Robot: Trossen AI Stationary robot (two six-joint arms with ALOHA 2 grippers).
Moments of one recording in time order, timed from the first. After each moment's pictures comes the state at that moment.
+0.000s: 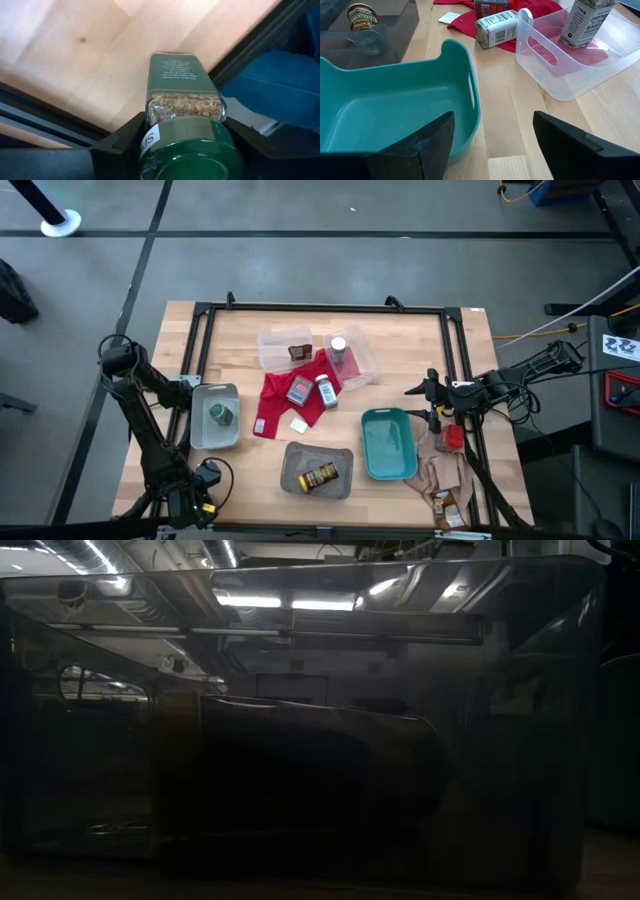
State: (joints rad) left arm -1.12 1.55 1.01 -0.69 0.07 -1.89; right arm 0.42 0.39 0.27 -0.49 0.38 0.31
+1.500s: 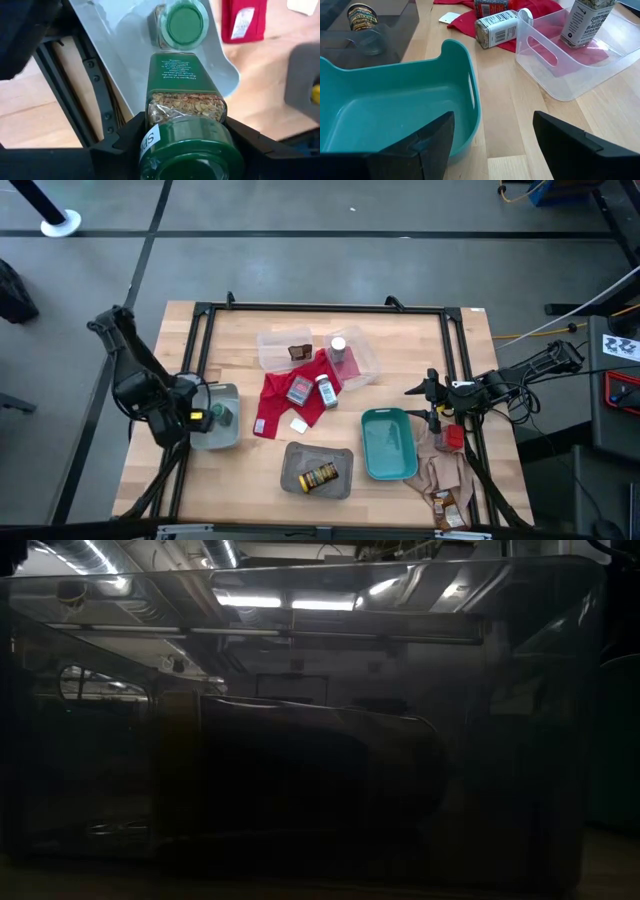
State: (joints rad) left arm -0.93 0.96 1.01 -1.43 -0.17 -2.24; right arm 0.42 0.39 0.27 -0.49 0.38 0.31
